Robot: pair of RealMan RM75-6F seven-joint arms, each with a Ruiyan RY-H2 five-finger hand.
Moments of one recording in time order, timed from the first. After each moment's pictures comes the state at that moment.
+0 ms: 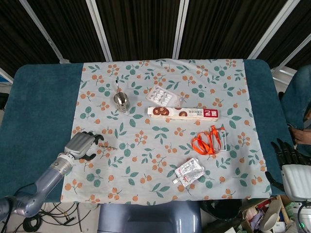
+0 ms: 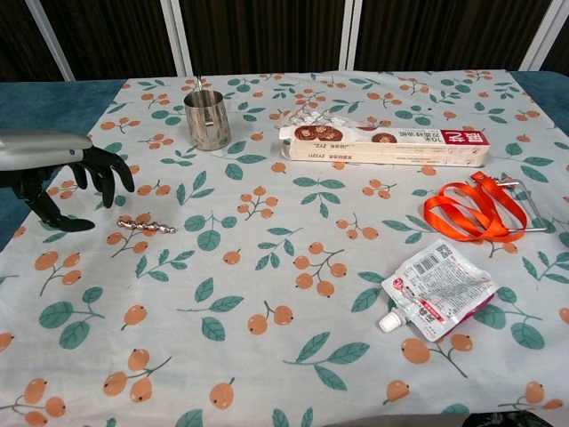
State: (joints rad) left arm -0.69 -1.31 -0.03 -1.60 1.11 0.84 0.28; right arm 0.04 -1.14 0.06 -1.54 -1.56 1.56 -0.05
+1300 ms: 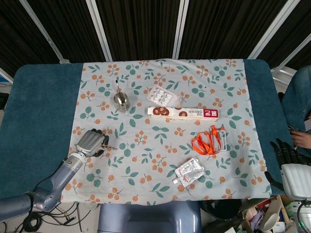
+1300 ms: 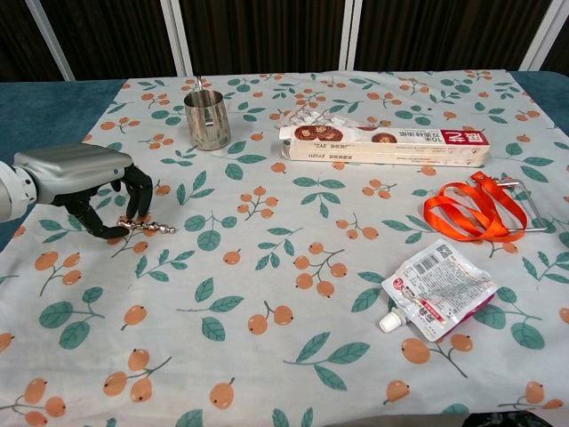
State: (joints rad) left arm -0.70 -1.52 -0.04 -1.36 1.18 0.86 0.33; right arm 0.05 -1.14 0.06 -1.55 -1.55 1.54 -0.04
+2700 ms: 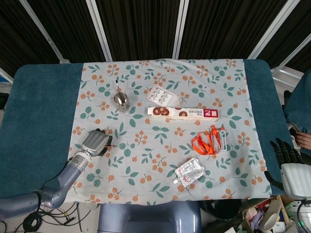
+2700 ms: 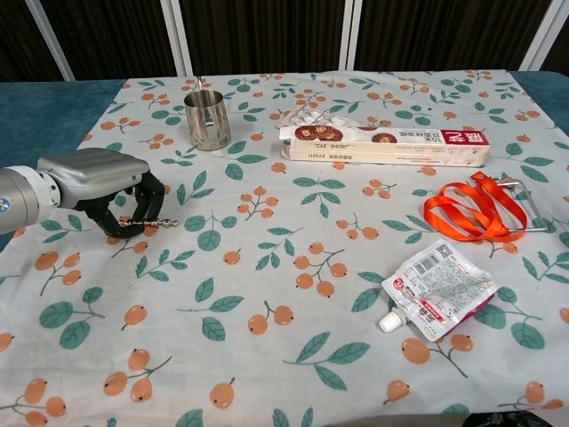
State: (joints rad) left arm -0.73 -1.56 -0.05 -1.35 1.09 0.84 0.43; right arm 0.05 -1.14 0.06 -1.55 -1.55 1.54 -0.04
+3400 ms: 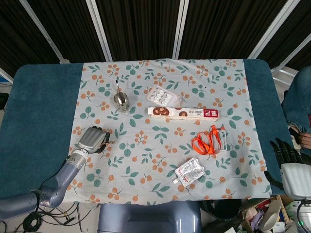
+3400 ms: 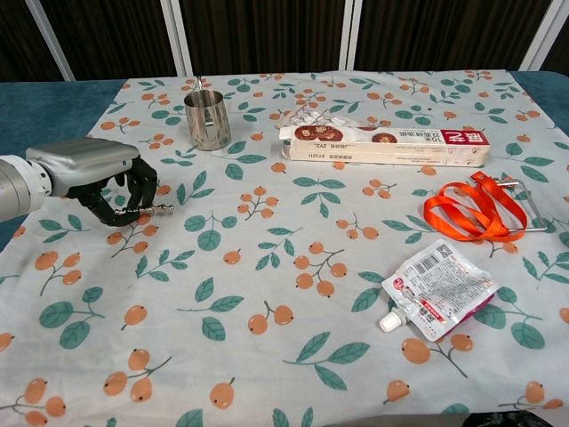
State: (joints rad) left arm -0.71 -1.56 -0.08 -1.33 1.12 0.88 0.35; right arm 0.05 -1.14 0.06 -1.55 -1.55 1.54 -0.04
